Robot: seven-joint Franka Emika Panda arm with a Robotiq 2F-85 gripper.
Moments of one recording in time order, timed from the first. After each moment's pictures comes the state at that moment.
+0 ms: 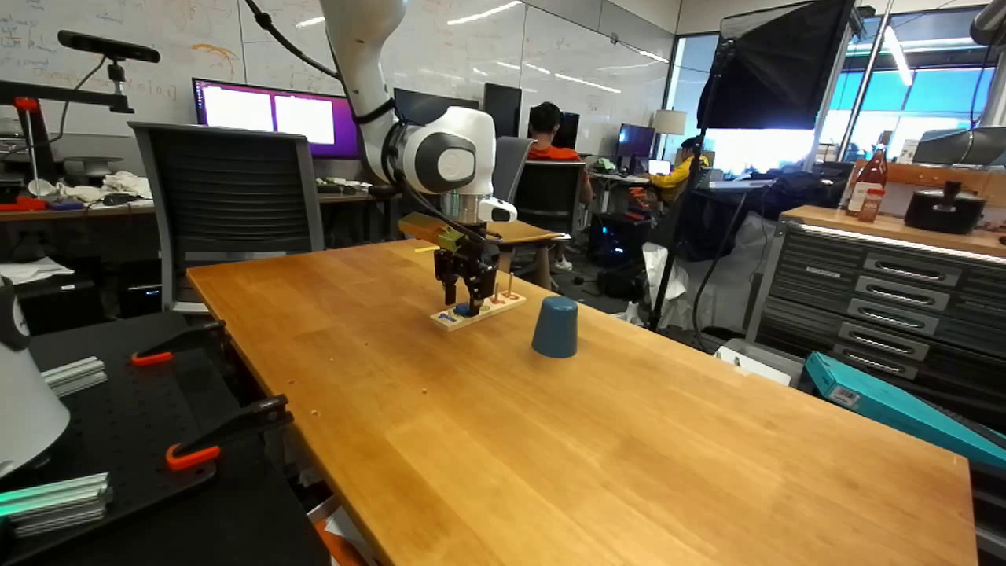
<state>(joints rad) 0.04 0.59 0.04 -2.06 -0.05 2.69 0.03</state>
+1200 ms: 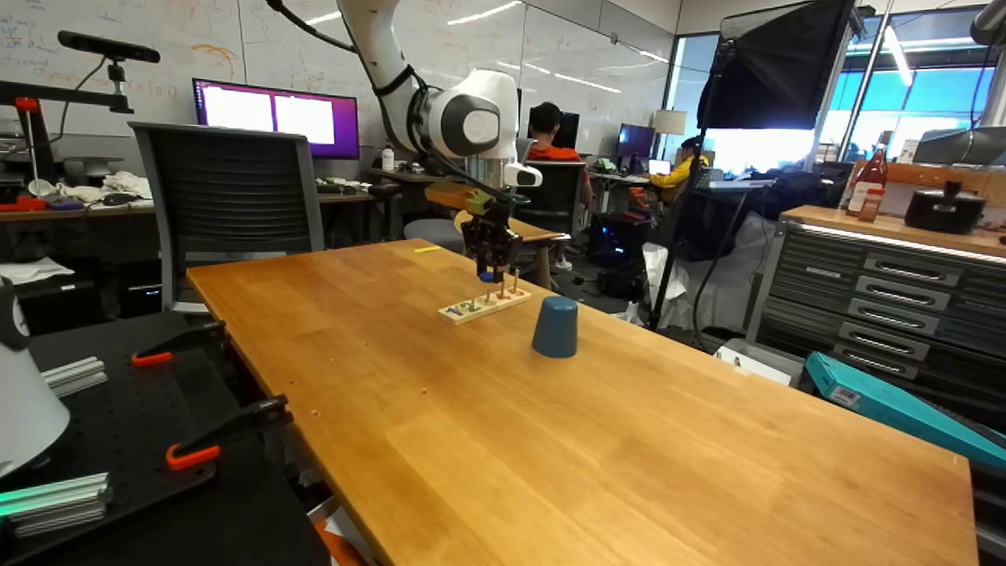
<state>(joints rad) 0.03 0.55 0.02 -1.94 -0.05 2.59 0.03</state>
